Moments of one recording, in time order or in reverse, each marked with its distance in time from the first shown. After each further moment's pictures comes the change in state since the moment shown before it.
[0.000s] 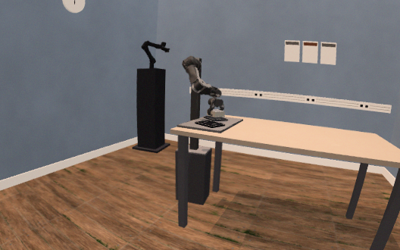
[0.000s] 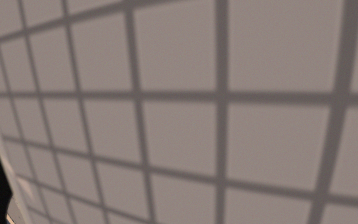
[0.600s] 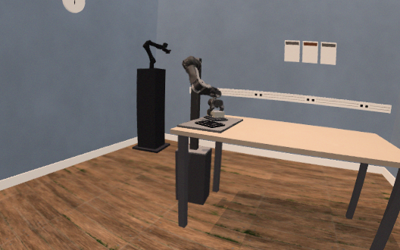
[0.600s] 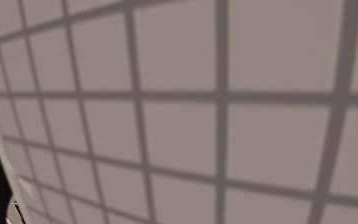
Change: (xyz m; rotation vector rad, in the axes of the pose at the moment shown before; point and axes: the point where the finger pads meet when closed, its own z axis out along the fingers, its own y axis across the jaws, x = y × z) arm 0.000 -0.001 0.004 0.003 0.000 -0.001
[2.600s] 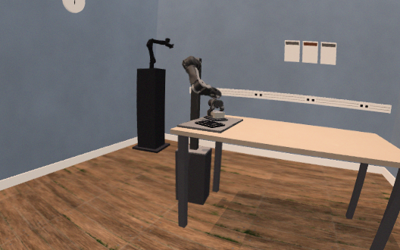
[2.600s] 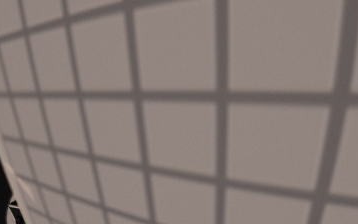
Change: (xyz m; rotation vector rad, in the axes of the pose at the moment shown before) arm 0.000 0.001 0.004 -0.003 0.000 -0.001
